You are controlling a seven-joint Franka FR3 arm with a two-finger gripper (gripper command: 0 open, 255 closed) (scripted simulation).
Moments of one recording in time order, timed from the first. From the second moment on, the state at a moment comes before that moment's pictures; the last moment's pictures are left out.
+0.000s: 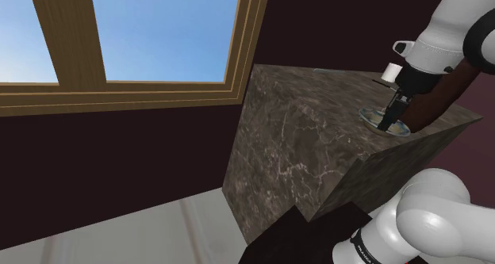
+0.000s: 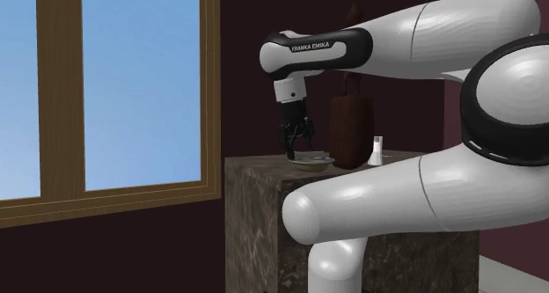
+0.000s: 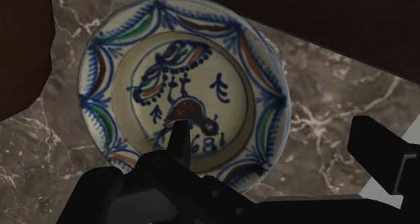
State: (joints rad) arm -0.02 -1.21 -0.05 -2.58 -0.29 1.39 -0.23
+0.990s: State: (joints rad) arm -0.02 -1.24 -0.06 -2.65 -0.29 1.43 -0.22
